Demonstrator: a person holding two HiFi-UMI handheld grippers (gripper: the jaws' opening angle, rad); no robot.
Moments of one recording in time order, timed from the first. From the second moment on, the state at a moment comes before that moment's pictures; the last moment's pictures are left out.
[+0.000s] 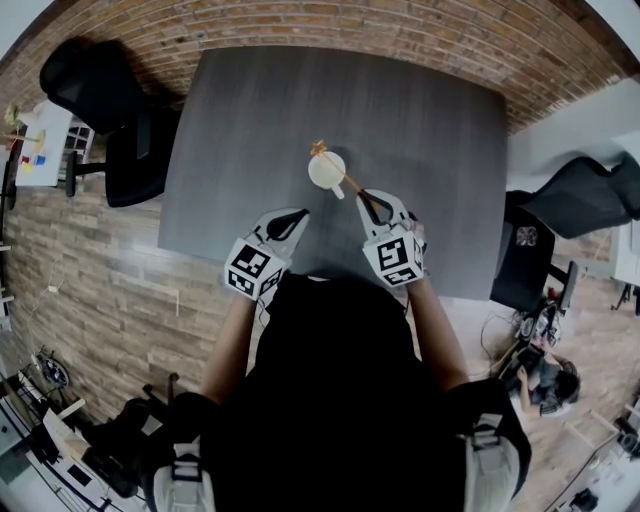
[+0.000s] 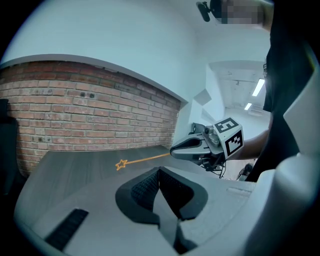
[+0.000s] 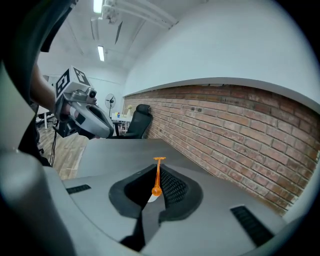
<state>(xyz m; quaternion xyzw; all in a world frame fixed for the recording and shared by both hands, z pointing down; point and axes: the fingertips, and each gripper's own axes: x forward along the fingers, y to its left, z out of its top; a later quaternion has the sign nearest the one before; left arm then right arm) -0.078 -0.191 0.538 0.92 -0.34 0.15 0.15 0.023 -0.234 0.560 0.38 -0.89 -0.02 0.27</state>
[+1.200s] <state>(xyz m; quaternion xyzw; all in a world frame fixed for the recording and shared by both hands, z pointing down) -0.080 -0.184 0.538 0.91 -0.35 0.15 0.15 0.023 -0.224 0.550 0.37 -0.89 -0.02 0.25</state>
